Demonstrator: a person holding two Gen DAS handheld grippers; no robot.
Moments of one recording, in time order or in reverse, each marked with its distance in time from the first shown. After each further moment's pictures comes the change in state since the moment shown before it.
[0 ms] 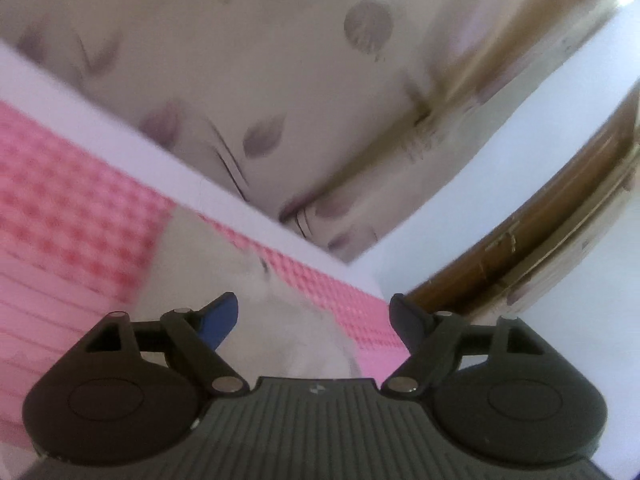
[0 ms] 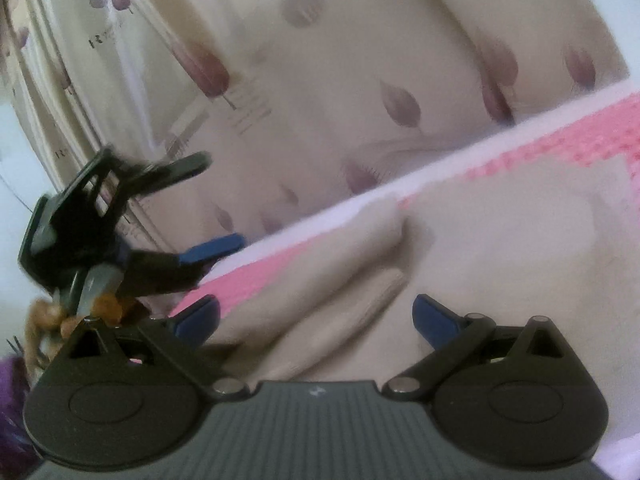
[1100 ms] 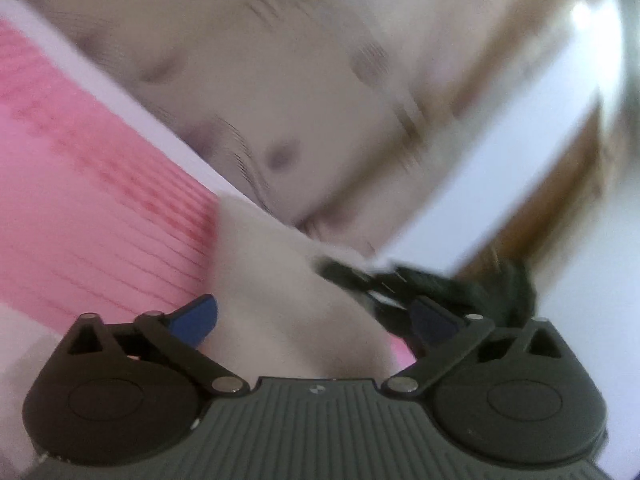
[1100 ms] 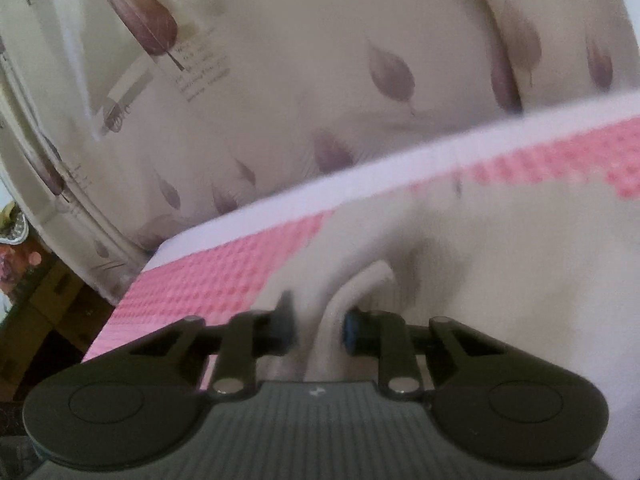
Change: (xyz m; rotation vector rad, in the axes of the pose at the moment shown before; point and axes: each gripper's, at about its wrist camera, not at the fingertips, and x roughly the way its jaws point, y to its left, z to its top) left arm -0.063 0.070 -0.102 -0.017 -0.192 -0.059; right arm 0.076 0.020 0.055 -0.033 0.117 -0.185
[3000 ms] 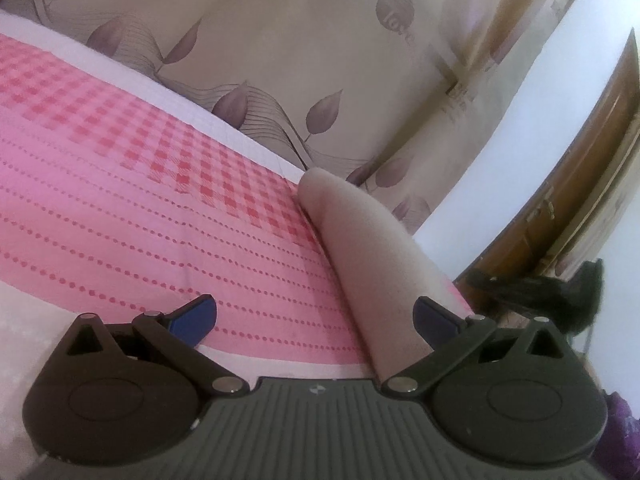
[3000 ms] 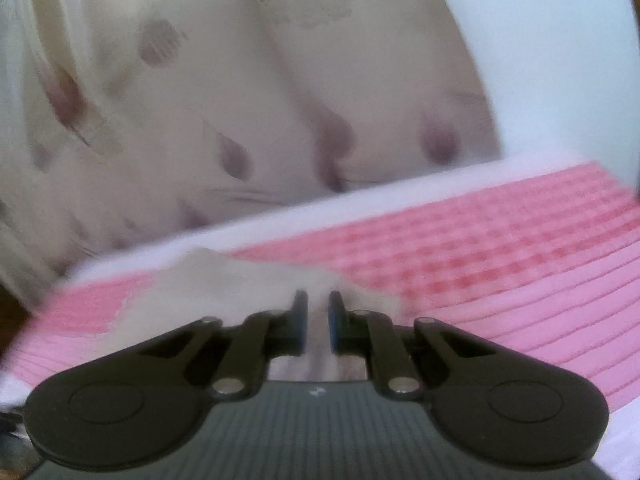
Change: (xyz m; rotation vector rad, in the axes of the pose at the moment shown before) left arm 0.027 -0.012 -0.012 0.141 0.131 0.157; right arm -0.116 -0.140 0.041 -0.017 -0.097 -0.152
